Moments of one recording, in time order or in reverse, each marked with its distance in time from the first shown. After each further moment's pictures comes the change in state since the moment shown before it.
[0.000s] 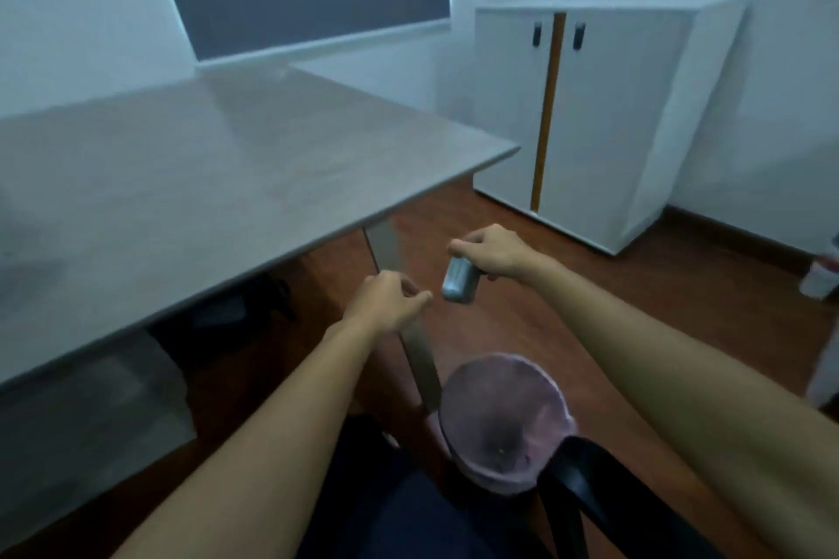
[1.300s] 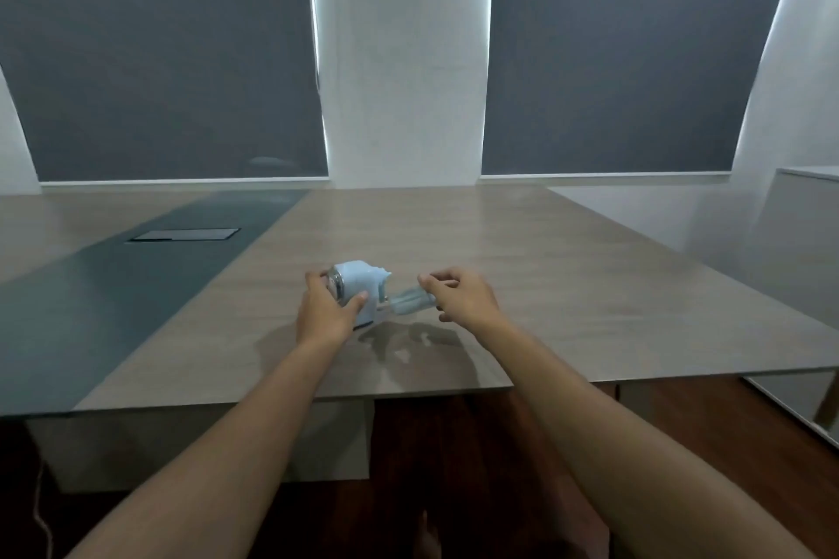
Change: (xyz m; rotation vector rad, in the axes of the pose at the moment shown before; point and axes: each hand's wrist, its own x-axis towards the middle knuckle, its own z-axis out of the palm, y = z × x) left_hand -0.119 -0.241 -0.287 -0.342 1.010 -0.414; right_hand -0.011 -0.362 0.191 0.473 -0.158 -0.477
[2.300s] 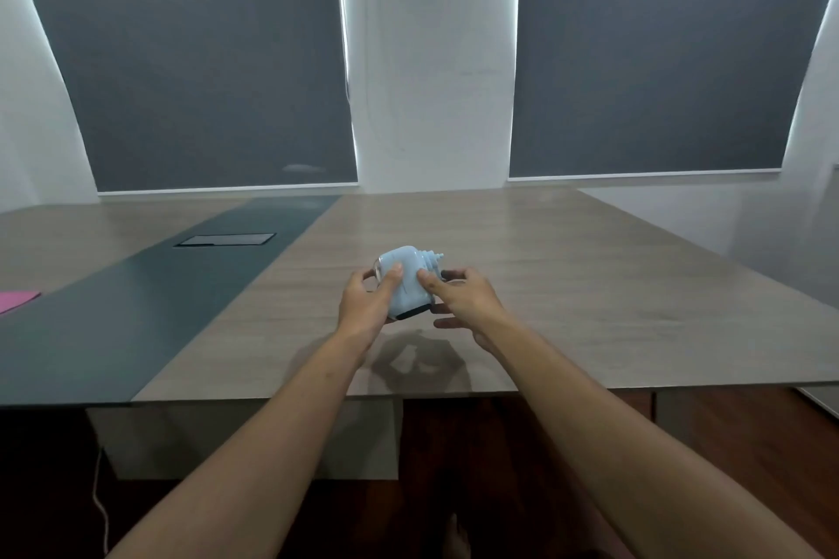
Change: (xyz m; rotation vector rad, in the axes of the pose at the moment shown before) left_hand -0.017 0.031 -0.009 -0.409 -0.129 -0.093; right_hand -0.009 -0.021 0.026 0.294 -0.140 0.105
